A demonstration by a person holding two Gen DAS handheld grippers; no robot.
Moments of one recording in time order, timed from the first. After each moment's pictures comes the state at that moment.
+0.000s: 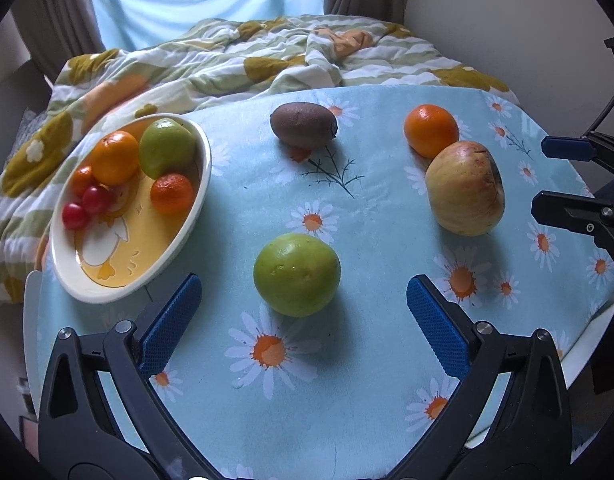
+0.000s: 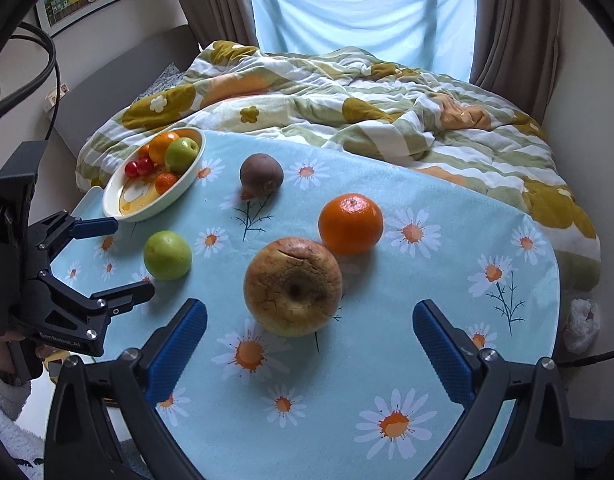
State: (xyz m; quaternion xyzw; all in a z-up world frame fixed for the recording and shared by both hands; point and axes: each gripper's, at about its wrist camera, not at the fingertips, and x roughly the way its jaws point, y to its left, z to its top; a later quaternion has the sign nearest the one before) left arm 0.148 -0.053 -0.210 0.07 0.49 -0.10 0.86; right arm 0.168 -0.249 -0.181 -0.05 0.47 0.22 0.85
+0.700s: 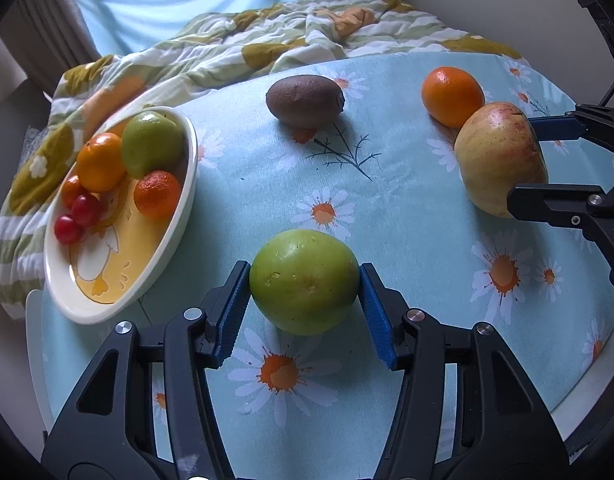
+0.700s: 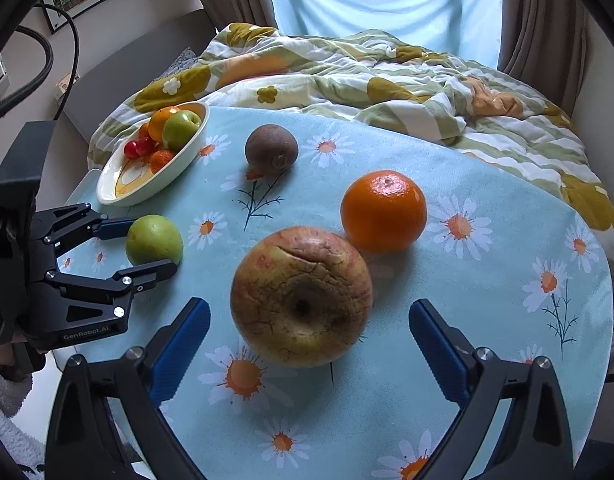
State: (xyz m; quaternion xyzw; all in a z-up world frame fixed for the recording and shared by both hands) left arm 0.165 -0.059 -0.238 0.12 0.50 -0.09 0.85; right arm 0.193 -0.231 -0.220 -0.05 0.49 0.25 0.83
